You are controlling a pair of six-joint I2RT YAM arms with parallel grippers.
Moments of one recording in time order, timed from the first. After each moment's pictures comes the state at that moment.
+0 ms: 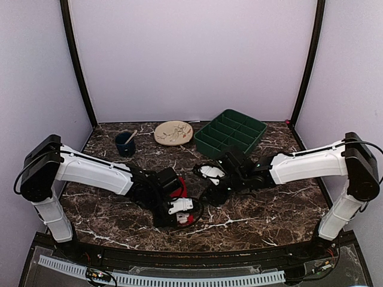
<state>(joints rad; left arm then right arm) -1.06 1.75 0.99 -0.50 0.21 0.30 0.99 1.64 0.98 -0.22 -0.08 0.00</state>
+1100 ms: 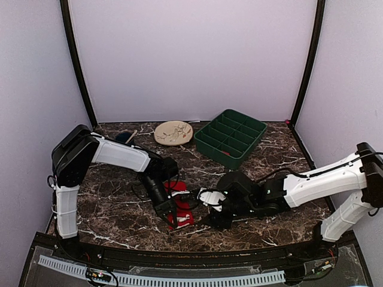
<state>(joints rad) -0.81 2.06 1.29 -0.95 0.86 0.34 1.20 1.49 0.80 -0.15 0.04 -0.03</state>
